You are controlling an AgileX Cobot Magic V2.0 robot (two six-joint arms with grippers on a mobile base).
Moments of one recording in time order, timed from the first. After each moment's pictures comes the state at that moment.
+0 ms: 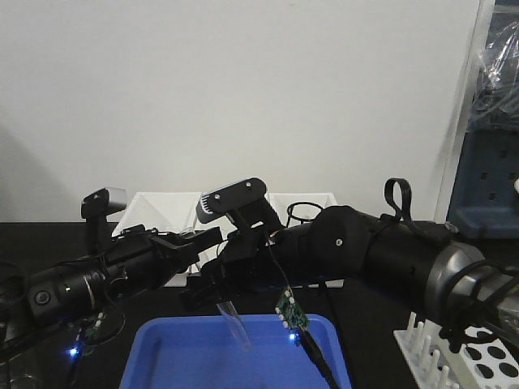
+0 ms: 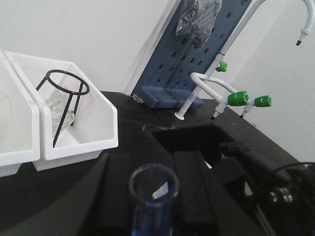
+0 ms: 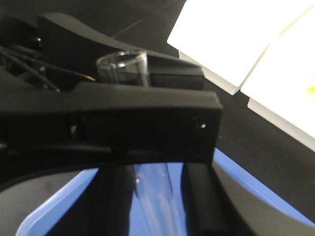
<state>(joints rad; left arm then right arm) -0.31 1.69 -1.06 0.94 -0.70 -1.31 0.56 1.85 -1.56 0.46 0.45 -0.53</state>
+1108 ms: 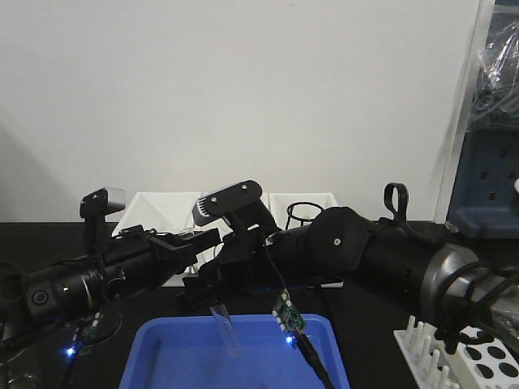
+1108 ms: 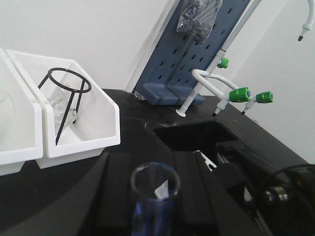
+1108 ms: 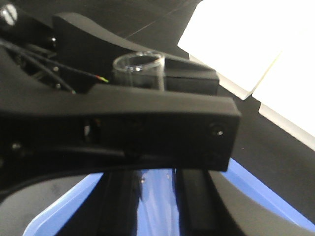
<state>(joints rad) -0.30 1.69 -1.06 0.97 -0.70 -1.32 0.56 1.86 -1.56 0.55 0.45 -0.63</state>
